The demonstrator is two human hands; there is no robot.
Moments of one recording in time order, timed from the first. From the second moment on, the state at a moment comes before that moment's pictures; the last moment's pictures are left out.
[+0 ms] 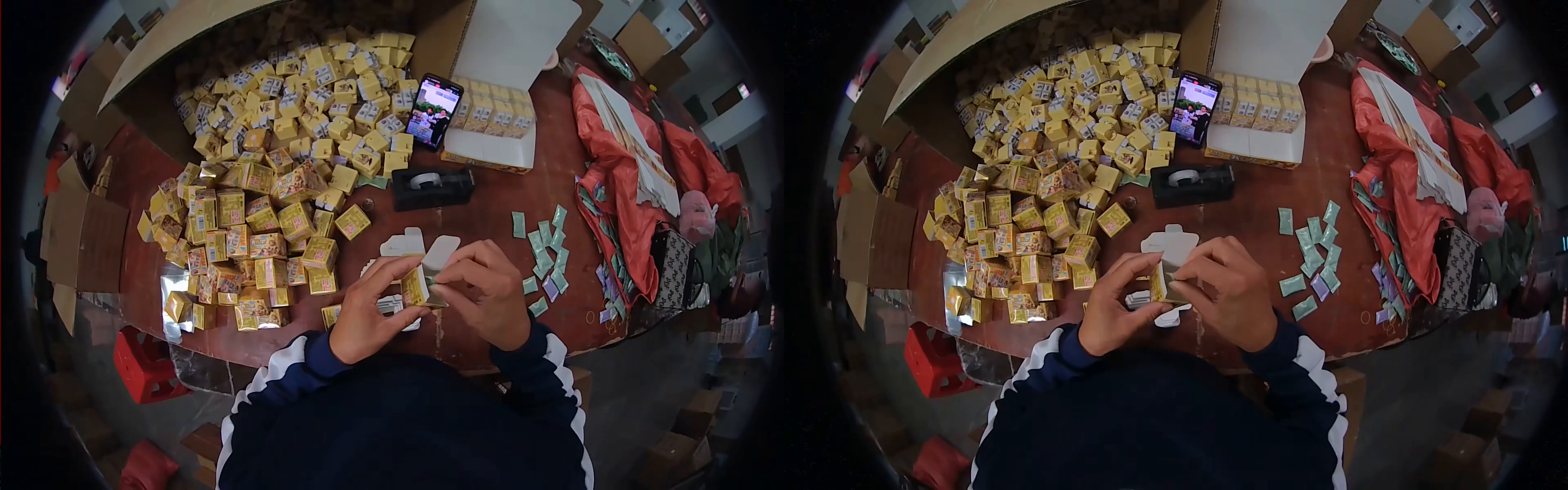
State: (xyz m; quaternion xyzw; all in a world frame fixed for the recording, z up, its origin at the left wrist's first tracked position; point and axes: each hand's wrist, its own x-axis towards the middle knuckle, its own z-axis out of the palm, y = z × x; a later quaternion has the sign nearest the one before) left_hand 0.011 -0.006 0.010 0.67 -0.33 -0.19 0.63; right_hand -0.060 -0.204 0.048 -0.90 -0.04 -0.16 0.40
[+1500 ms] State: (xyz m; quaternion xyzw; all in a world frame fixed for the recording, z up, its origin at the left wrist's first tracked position) left_hand 0.011 0.001 0.019 0.56 -0.24 -0.24 0.75; right_hand -0.052 -0.180 0.014 -0.75 -0.13 -0.19 0.62
